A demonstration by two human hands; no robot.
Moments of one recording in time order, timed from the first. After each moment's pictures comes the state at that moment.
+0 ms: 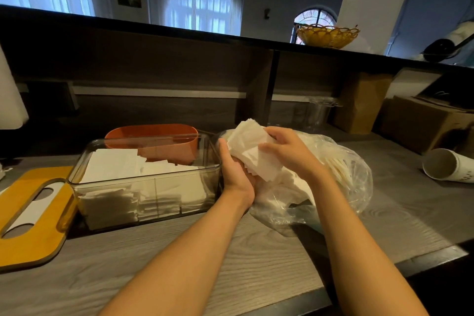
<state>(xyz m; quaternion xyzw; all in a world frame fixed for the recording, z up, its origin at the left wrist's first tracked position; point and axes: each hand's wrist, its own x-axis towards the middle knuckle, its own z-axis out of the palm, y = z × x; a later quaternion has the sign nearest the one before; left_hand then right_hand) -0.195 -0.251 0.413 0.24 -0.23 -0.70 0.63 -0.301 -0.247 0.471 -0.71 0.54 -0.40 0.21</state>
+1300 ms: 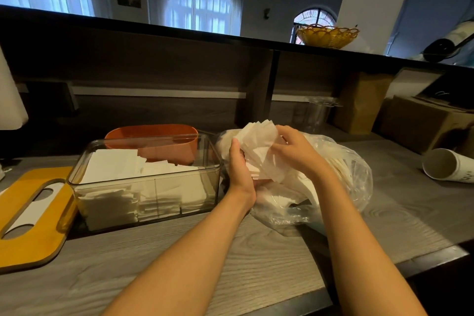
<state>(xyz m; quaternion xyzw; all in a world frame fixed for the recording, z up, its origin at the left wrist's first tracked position) -0.200 -0.252 0.412 0.28 -0.31 -0.68 0.60 -0.313 -0.253 0.471 -0.68 0.59 -0.39 0.19</state>
